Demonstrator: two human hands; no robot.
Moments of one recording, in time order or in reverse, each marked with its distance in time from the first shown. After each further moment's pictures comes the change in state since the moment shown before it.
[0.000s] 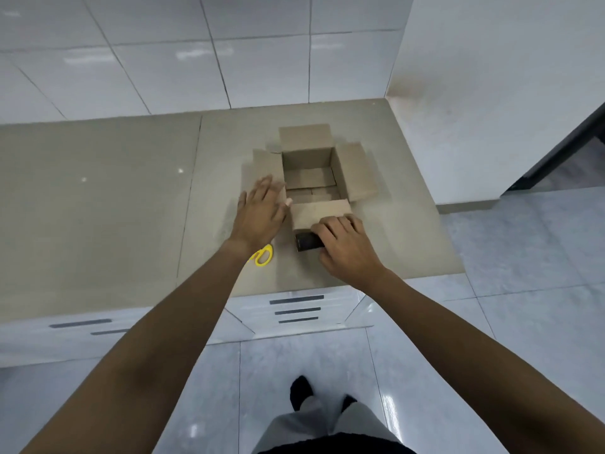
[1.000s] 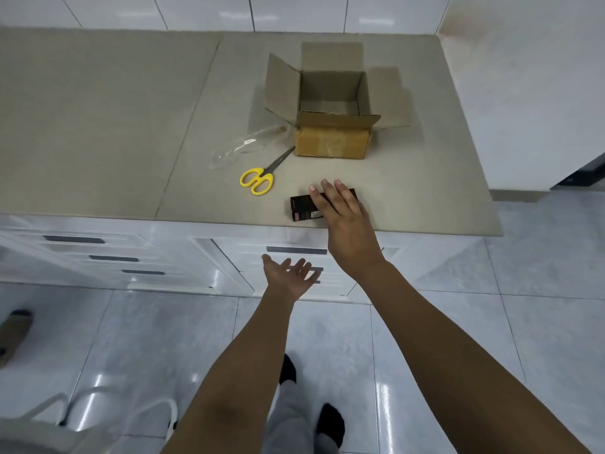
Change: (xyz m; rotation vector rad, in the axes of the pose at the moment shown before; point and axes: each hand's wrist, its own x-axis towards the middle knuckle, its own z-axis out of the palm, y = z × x) left_hand -0.160 0.017 0.182 -2.077 0.226 -1.450; right_hand -0.073 -0.024 0.058 0.275 -0.173 0.149
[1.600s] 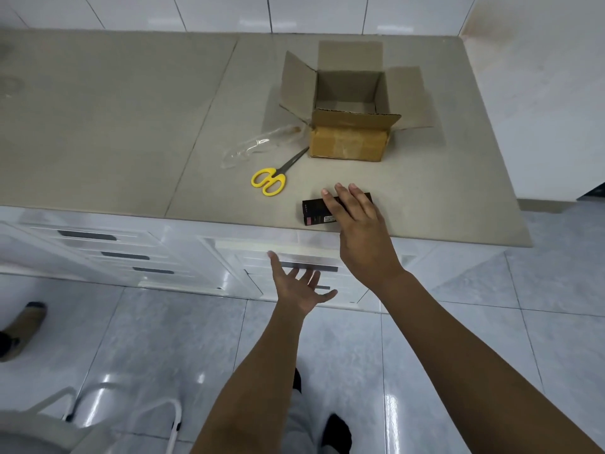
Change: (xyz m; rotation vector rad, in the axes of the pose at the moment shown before) left_hand 0.004 -0.011 -0.016 0.063 -0.038 0.075; right_hand -0.002 0.002 0.001 -0.002 0.027 -0.046
